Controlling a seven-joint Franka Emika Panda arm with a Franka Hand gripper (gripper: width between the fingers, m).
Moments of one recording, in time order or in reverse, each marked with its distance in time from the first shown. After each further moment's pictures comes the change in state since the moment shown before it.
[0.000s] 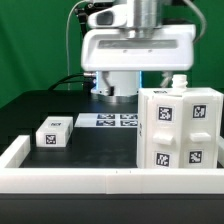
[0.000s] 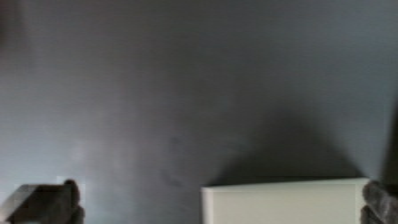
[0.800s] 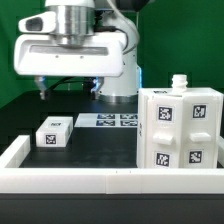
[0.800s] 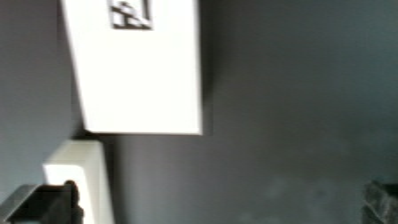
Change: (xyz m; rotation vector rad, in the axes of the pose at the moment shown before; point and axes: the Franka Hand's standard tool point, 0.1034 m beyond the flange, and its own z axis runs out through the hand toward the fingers) arm -0.029 0.121 0.012 -0.017 -0.032 -0.073
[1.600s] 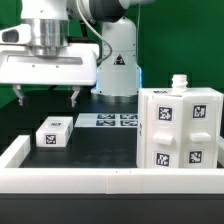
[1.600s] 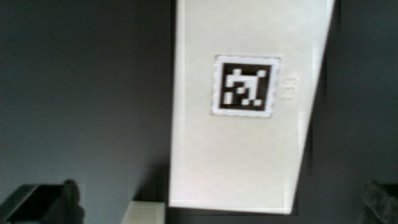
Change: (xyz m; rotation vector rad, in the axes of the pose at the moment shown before) arm -0.012 0.009 0.019 -0.004 -0.018 -0.019
